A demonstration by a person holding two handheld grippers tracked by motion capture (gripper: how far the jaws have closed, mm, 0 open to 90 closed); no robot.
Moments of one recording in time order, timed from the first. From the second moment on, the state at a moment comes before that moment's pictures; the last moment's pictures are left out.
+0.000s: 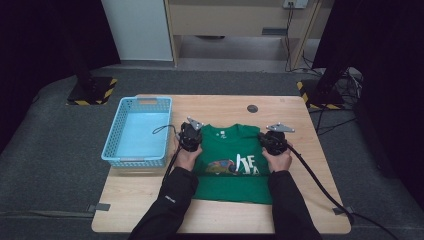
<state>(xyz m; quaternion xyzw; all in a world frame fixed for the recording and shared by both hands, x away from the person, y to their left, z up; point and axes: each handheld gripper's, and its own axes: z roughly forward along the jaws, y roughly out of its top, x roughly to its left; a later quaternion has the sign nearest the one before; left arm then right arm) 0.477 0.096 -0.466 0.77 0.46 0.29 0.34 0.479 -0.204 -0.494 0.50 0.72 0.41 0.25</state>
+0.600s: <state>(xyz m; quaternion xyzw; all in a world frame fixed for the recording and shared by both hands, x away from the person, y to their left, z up) 0.485 0.102 -0.451 0.74 0.49 0.28 0.36 0.479 -0.215 -0.481 0.53 0.68 0.40 0.33</state>
